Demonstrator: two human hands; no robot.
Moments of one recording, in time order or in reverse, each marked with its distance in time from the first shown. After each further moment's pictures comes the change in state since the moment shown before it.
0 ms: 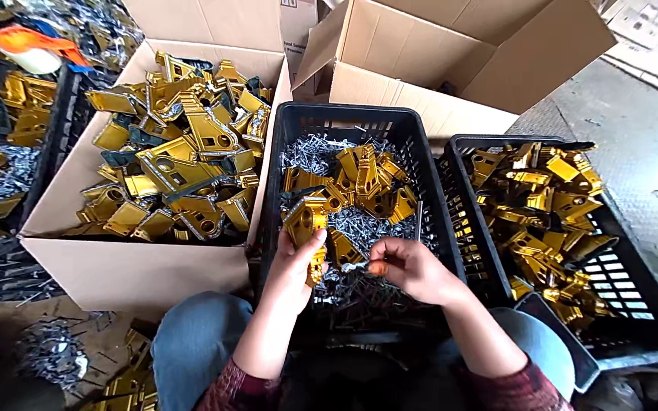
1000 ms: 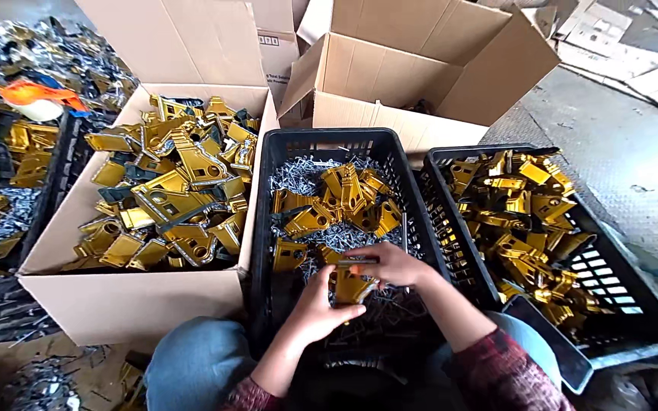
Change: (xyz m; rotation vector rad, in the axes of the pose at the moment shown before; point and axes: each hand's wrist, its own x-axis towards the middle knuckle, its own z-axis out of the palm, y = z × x) left_hand 0.007 -0.048 -0.006 1.090 -0.357 0.078; right_hand 0.028 0.008 -0.023 -0.039 -0.175 0.502
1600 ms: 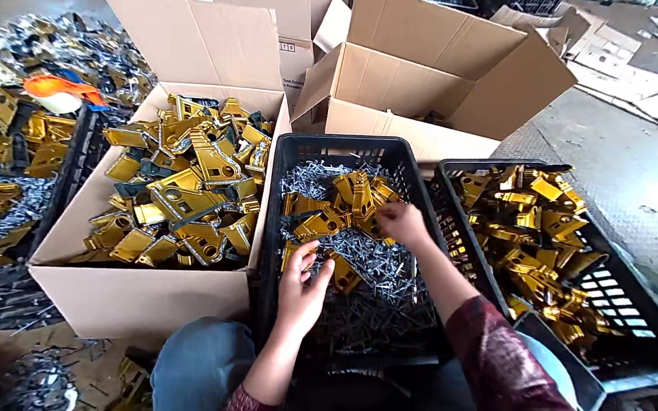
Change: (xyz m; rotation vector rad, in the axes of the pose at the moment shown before) left_hand -0.001 0.011 -0.028 -0.386 0.502 0.176; right_hand 0.076 0.012 -0.049 -0.150 0.588 -0.049
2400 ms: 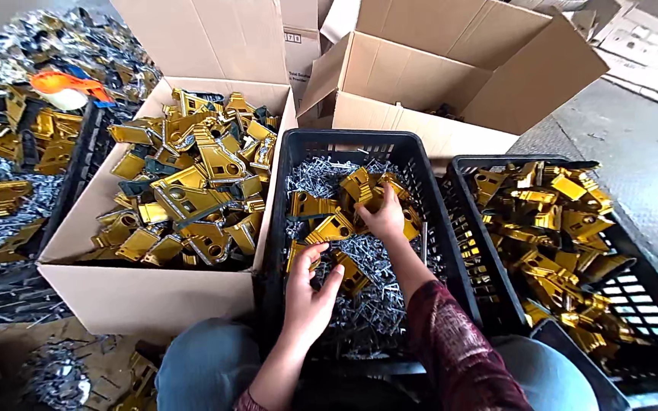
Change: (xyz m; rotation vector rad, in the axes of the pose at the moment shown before) left_hand 0.001 -0.004 0.002 0.098 0.003 0.078; right_hand 0.045 0.005 0.066 -0.071 0.305 0.050
